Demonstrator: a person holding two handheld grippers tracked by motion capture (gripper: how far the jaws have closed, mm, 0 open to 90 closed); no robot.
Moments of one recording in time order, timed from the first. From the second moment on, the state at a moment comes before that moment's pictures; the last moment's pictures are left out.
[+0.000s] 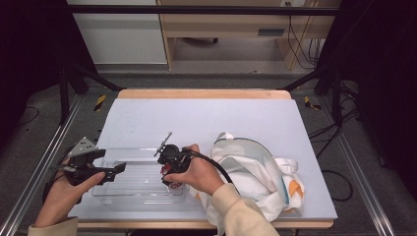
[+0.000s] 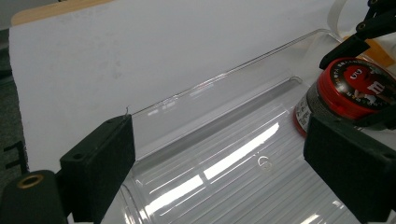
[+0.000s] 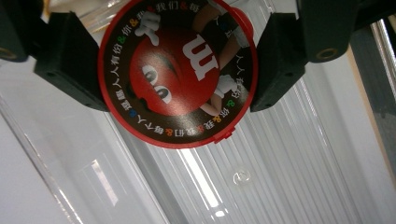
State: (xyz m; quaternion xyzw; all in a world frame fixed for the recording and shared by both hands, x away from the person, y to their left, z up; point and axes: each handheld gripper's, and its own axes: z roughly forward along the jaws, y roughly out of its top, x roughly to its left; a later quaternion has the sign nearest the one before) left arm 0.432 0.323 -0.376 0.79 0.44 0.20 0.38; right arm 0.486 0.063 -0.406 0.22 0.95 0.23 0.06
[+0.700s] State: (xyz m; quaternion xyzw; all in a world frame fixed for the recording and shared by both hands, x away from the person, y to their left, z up) left arm 0.432 0.327 -0.377 0.79 0.45 0.20 0.38; right arm 0.467 0.034 -0.366 0.22 0.93 0.30 0.09
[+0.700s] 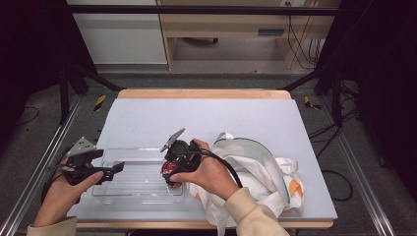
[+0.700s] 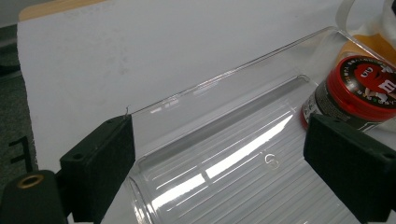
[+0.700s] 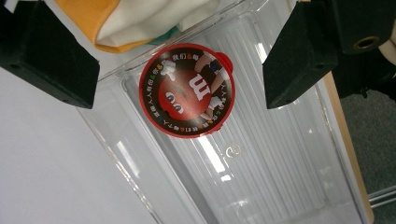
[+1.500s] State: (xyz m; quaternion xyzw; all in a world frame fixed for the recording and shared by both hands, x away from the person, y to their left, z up) left arm 0.432 0.313 -0.380 0.80 0.43 0.20 0.36; right arm 0.453 -0.013 -0.330 0.26 0.89 0.35 0.13
